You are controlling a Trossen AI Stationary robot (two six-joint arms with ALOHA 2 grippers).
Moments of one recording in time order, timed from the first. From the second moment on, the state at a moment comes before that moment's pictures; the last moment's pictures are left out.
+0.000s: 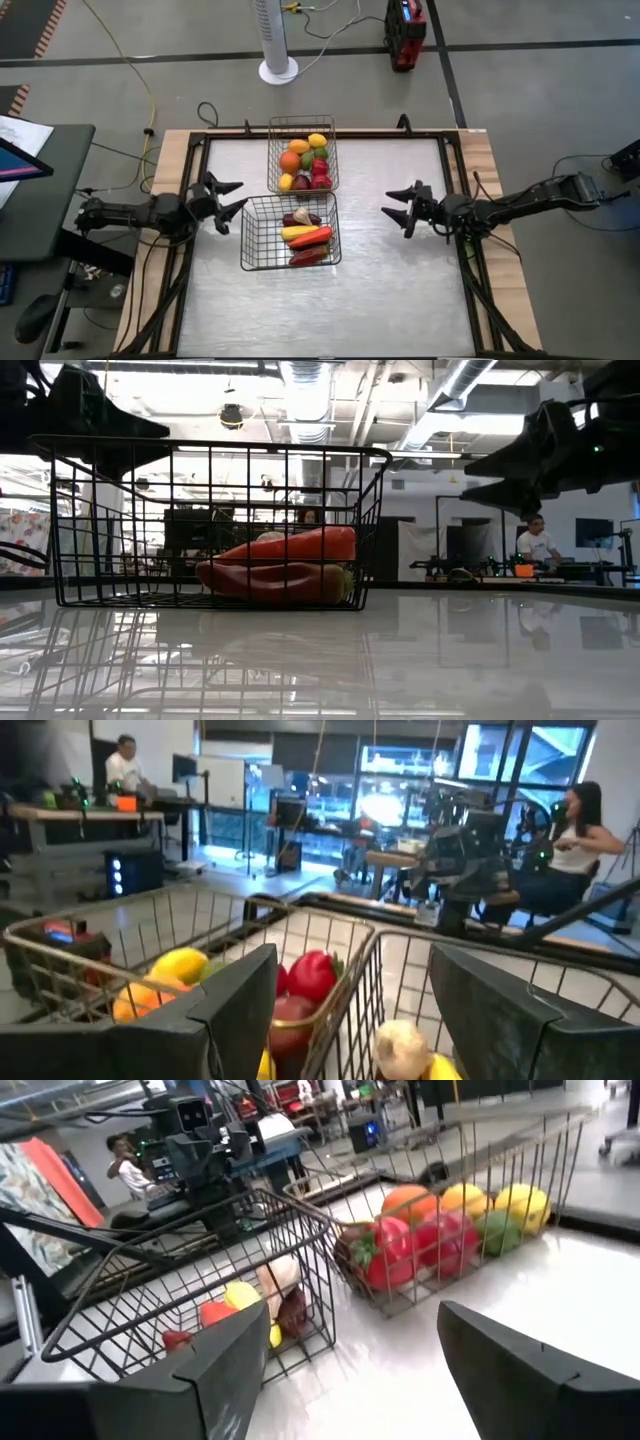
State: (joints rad) left arm -0.08 0.00 0.01 0.10 -0.46 -0.07; right arm 0.06 0.75 0.01 0.67 0.37 0.34
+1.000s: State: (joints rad) left arm -0.08 0.00 0.01 0.08 -0.46 0.00; right arm 0.06 0.28 0.01 0.20 0.23 0.28
